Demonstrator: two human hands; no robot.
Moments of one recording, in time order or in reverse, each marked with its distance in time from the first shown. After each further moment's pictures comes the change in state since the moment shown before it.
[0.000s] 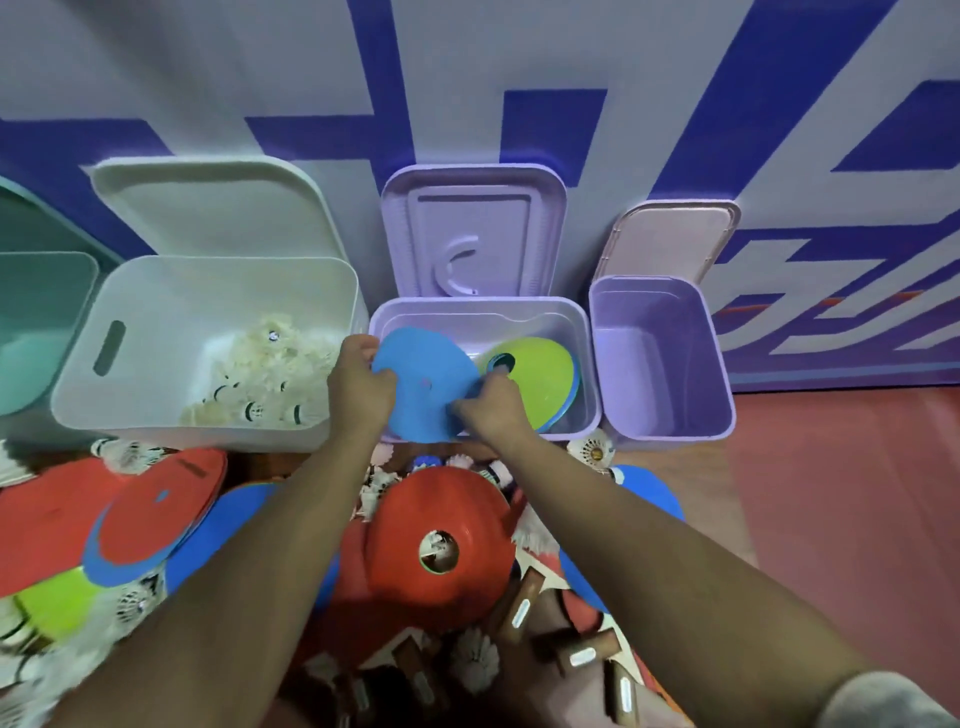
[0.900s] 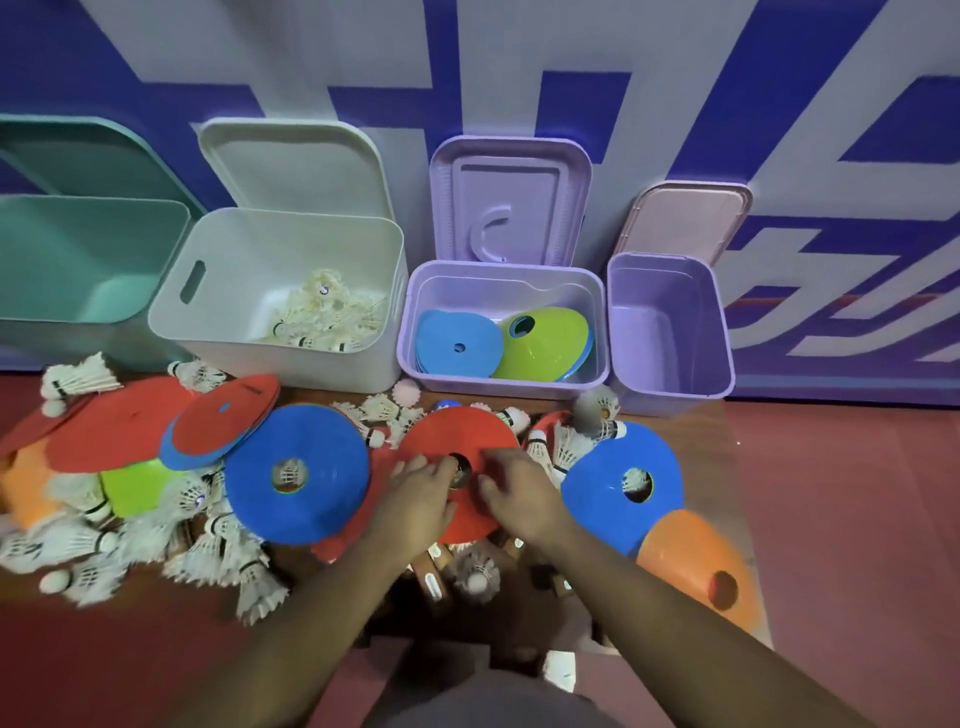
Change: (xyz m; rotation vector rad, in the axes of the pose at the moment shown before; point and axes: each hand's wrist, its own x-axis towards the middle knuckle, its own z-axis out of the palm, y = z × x) left_hand -0.183 -0.093 -0.017 0.894 -0.449 0.548; right_hand -0.147 0.101 0.016 -0.188 -0.185 -0.326
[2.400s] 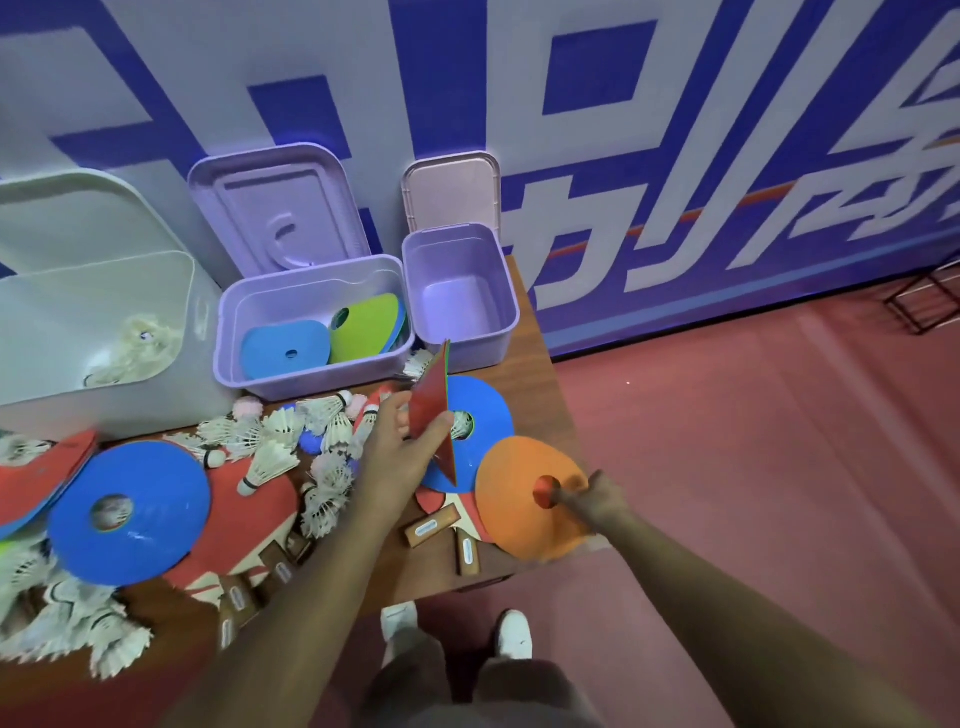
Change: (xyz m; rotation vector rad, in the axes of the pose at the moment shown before) left_hand 0.002 0.236 -0.035 -1.180 0.194 -0.223; right_hand -0.153 0.258 -0.105 0.184 0.142 0.857
